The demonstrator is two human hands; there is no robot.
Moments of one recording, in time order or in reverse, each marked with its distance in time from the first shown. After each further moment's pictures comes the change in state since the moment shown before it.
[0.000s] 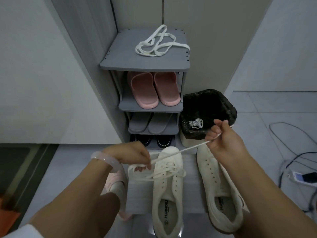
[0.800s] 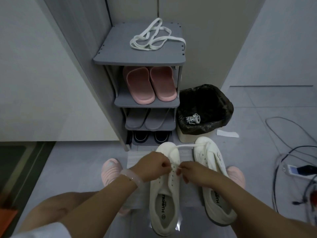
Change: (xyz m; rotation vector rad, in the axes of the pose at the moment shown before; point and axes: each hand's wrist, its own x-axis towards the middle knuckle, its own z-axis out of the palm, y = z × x) left_hand 0.040 0.014 0.078 0.282 0.301 0.207; right_hand -0.021 0.060 -0.044 -1.765 -0.523 0.240
